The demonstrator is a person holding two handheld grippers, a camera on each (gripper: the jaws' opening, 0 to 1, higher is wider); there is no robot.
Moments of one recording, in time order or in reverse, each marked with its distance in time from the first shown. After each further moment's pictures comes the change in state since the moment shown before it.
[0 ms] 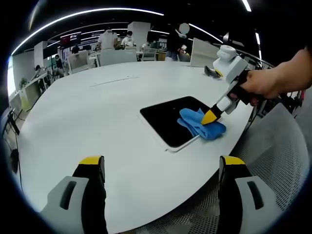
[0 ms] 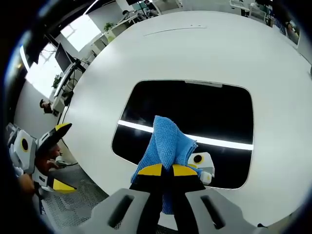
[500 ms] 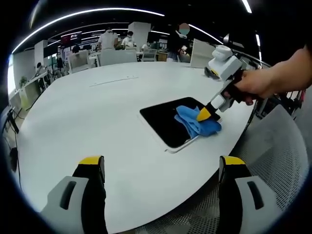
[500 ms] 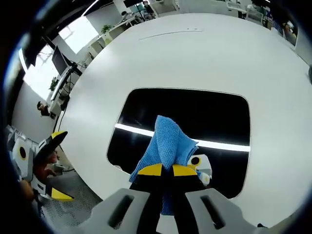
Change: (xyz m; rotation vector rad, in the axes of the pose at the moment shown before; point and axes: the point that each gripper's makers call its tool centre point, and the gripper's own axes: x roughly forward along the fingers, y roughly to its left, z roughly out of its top) left arm 0.001 0.001 -0.001 -0.010 -0.004 -0.003; right arm 0.006 -0.008 0.018 0.012 -0.024 -0.031
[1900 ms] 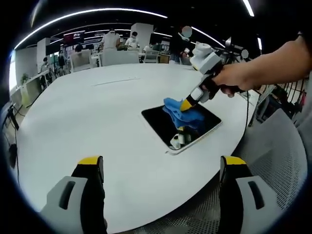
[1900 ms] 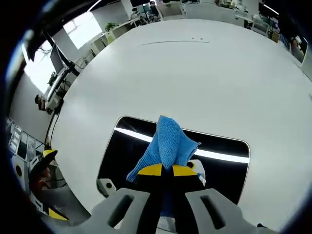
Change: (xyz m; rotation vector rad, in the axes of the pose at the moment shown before) left arm -0.002 0.002 0.002 -0.023 -0.021 0.010; right arm 0.021 -0.015 0.064 -0.065 -0.029 -0.025
